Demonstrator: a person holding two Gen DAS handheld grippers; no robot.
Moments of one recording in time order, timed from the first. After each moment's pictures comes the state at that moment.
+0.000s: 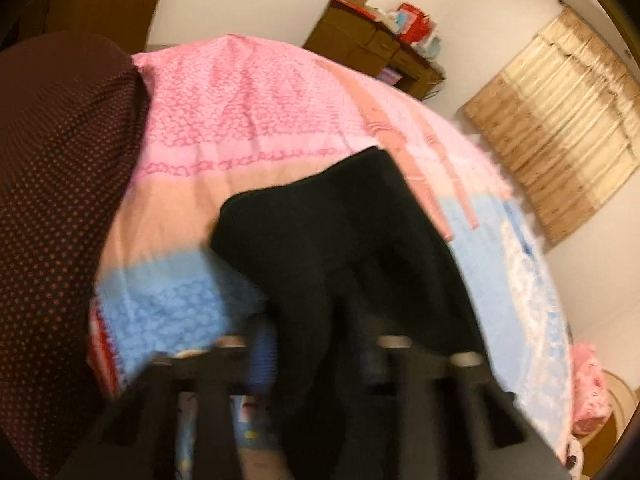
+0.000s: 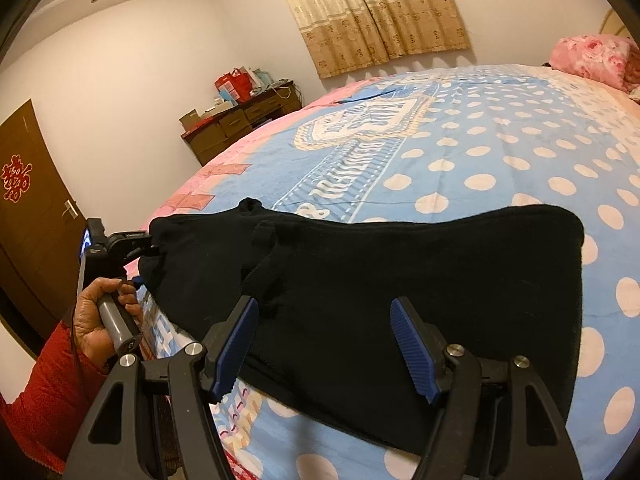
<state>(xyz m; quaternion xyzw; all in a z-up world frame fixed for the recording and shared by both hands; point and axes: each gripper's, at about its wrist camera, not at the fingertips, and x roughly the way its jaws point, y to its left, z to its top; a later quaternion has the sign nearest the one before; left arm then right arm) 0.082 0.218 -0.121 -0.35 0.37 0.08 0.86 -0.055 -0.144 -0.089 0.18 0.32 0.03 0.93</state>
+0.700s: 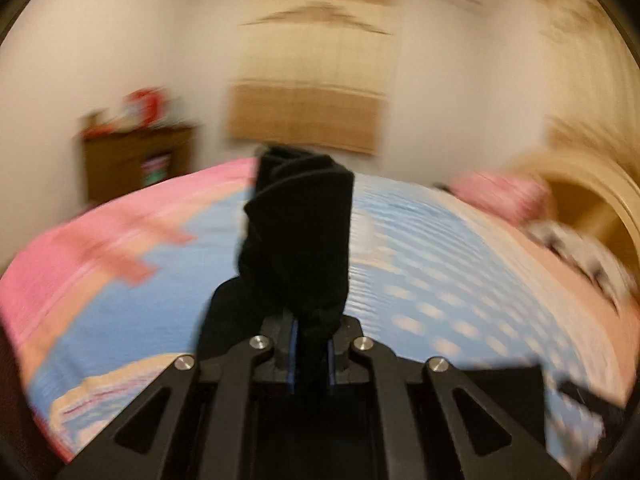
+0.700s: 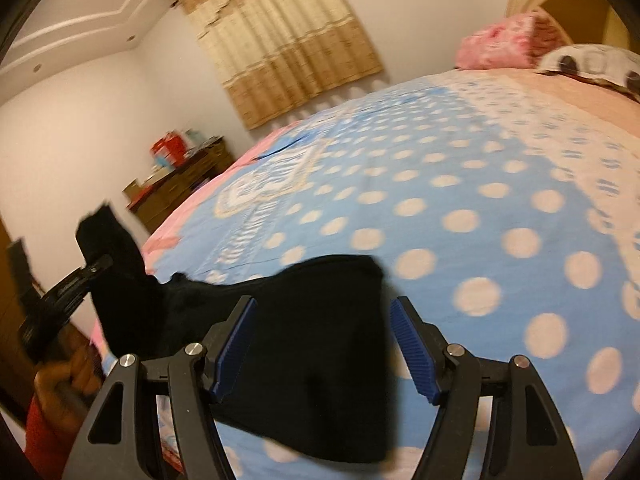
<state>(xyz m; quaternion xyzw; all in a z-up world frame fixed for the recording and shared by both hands) -0.037 0.000 -0.006 0.00 0.20 -0.27 0.94 -0.124 -0.238 -0.075 0.25 0.25 -0.11 0.93</state>
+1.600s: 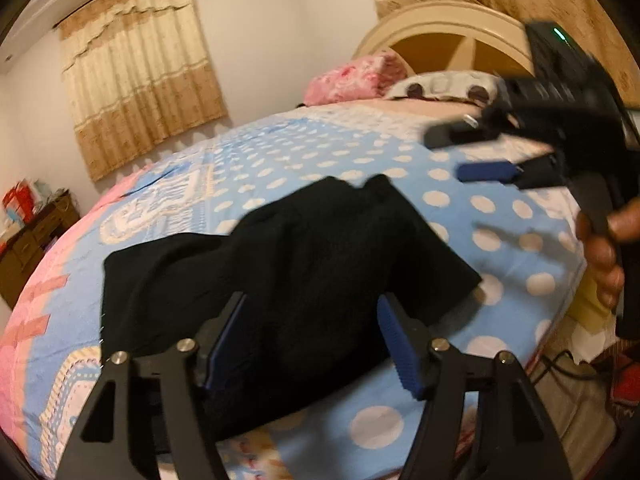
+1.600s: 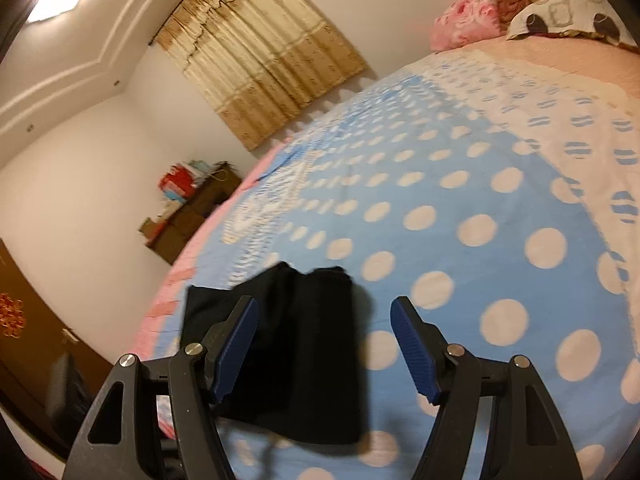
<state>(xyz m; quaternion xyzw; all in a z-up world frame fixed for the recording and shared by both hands) -0.159 -0.074 -0.079 0.23 0.21 -0.43 0.85 -0.154 -0.277 -0.070 0.34 0.22 -0.07 0.91</state>
